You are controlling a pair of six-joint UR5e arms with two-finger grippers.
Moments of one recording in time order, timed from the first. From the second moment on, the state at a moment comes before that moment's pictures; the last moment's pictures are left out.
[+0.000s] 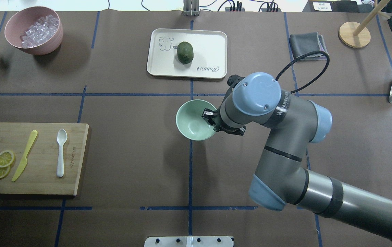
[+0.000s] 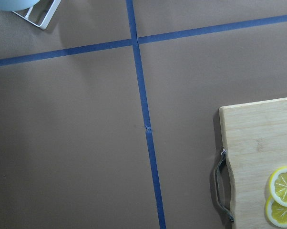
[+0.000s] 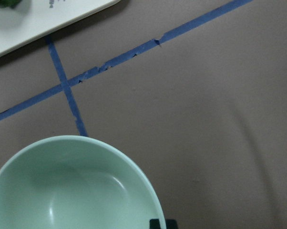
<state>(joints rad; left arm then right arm) -1.50 -1.44 -1.79 -1.49 -2.35 0.10 0.50 -0.95 1.74 -1.47 1.82 1.66</state>
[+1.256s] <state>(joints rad) -1.50 -1.45 -1.78 -1.49 -2.35 0.10 0.45 -0.90 1.68 -1.47 1.77 1.64</state>
